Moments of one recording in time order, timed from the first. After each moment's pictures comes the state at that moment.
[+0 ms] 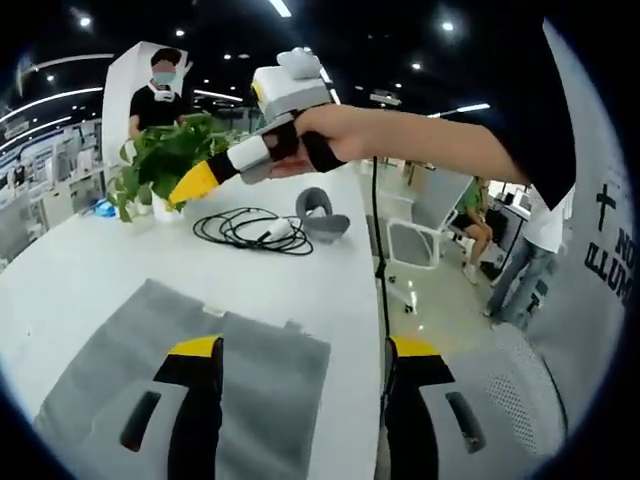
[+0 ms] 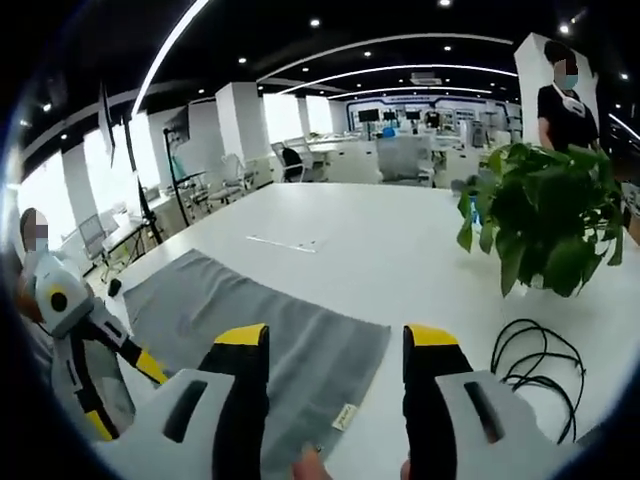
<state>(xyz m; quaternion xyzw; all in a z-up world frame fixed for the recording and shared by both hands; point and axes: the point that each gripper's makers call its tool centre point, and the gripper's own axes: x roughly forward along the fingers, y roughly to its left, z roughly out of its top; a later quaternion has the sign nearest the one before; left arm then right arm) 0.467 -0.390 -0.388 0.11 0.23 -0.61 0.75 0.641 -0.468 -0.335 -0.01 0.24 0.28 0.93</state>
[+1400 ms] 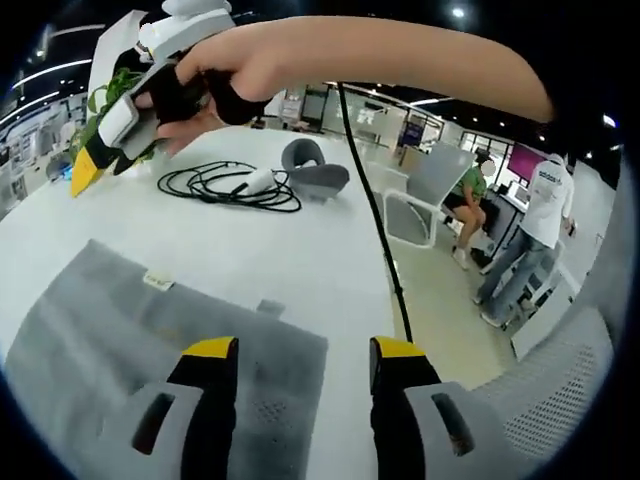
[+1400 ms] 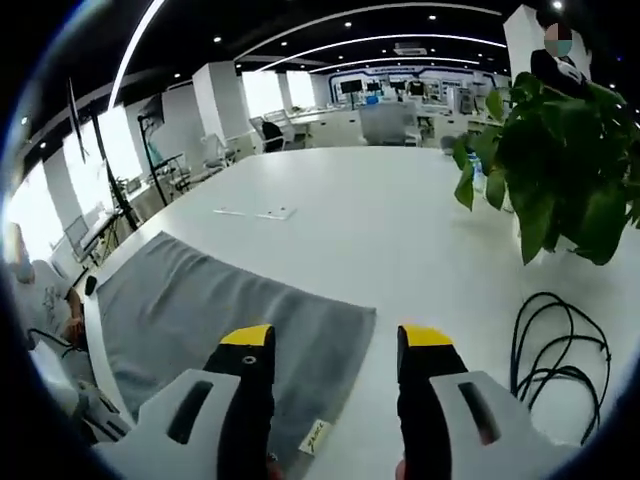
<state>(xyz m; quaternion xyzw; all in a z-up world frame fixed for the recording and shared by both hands) 0.460 -0.448 -0.478 0.13 0.29 -0.62 0.72 0.700 -0.471 -0.426 0.00 0.31 0.24 0.92</state>
